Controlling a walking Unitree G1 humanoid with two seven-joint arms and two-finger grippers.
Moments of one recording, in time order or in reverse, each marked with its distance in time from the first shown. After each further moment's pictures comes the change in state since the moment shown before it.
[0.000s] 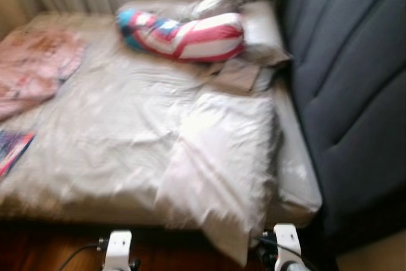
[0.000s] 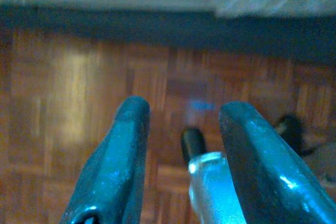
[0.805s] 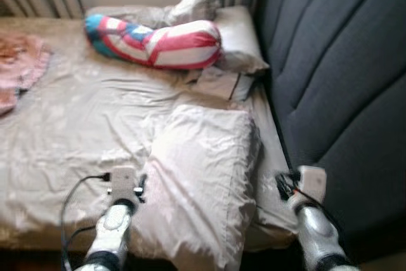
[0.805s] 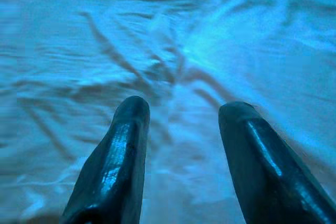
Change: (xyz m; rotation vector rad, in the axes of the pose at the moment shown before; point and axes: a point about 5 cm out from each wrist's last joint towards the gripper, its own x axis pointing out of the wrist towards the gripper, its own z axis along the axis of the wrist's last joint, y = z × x) left arm -0.013 -0.001 0.135 -0.027 -0.651 0.014; right arm -0.015 -0.014 0.133 0.121 -0.664 -0.015
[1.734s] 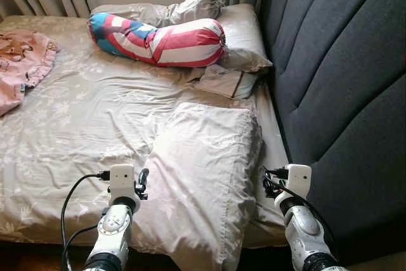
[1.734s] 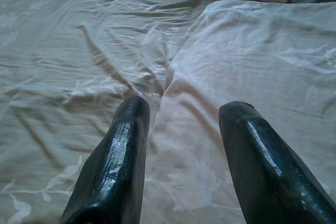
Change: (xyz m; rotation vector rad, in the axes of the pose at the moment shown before) left arm -0.002 -0.008 0.004 -0.037 -0.057 -0.031; right arm 0.000 0.015 -0.001 0.007 -0.019 0.070
